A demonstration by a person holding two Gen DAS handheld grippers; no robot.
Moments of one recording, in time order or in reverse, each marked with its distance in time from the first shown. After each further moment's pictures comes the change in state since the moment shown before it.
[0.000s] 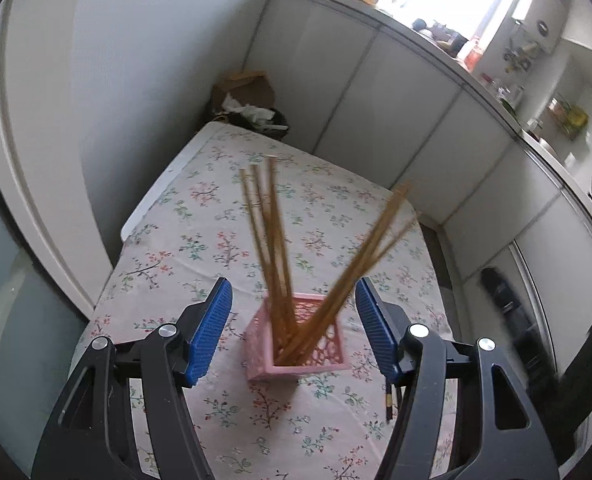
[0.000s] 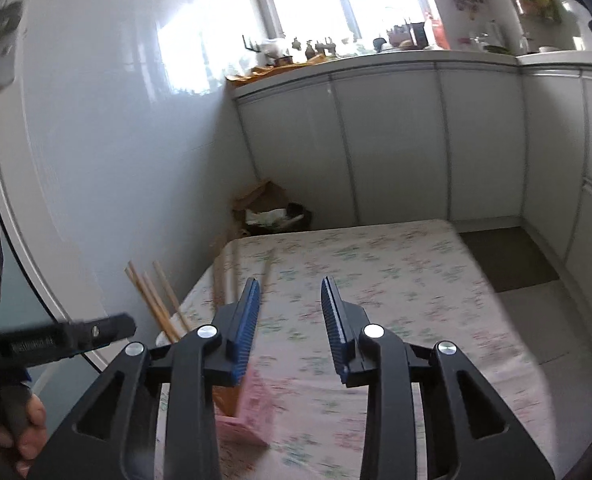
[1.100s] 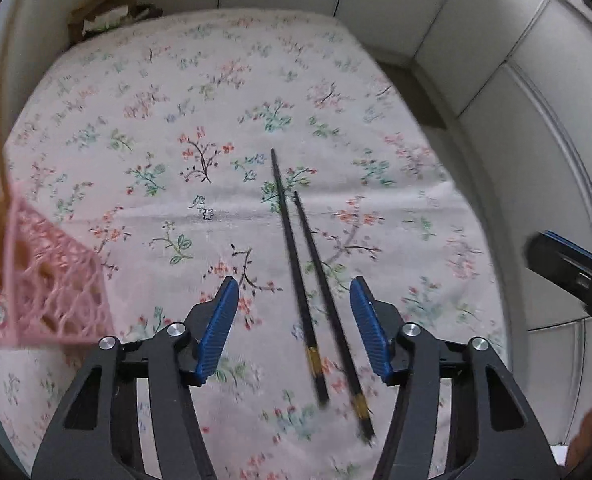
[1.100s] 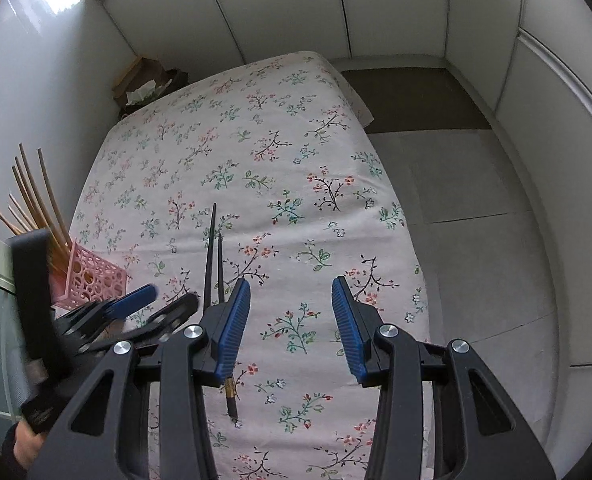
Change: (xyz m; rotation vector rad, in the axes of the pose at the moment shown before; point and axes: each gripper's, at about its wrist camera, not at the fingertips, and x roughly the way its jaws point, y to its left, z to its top) left arm 0.198 -0.152 -0.104 0.332 0.455 0.030; right arm 0.012 -0.169 -0.043 0.215 0.565 -0.191
